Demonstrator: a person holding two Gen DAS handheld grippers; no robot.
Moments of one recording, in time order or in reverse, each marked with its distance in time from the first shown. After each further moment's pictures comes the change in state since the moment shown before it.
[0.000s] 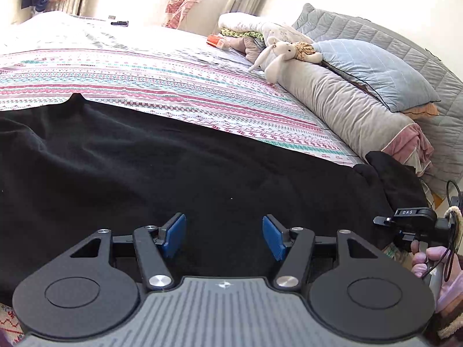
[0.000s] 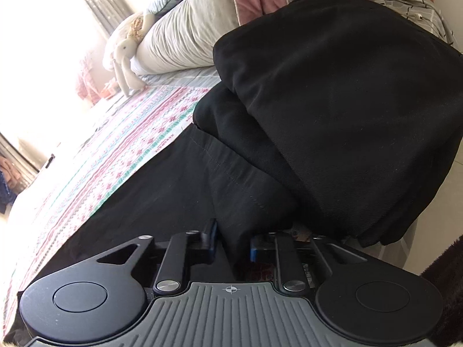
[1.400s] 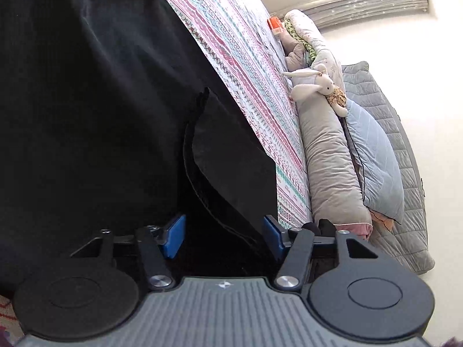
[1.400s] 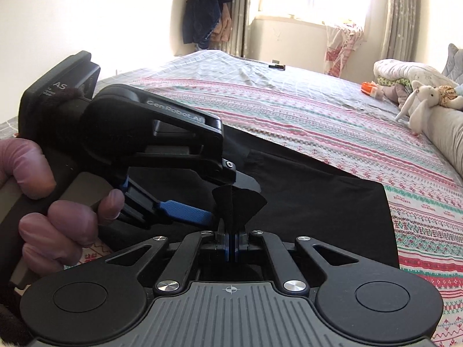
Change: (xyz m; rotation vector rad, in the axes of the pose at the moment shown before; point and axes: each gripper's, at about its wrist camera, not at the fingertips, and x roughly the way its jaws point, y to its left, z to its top) left arm 0.023 0.077 0.004 -0.656 0.153 -0.271; right arm -0.078 0.244 -0.193 -1.079 0.020 0.479
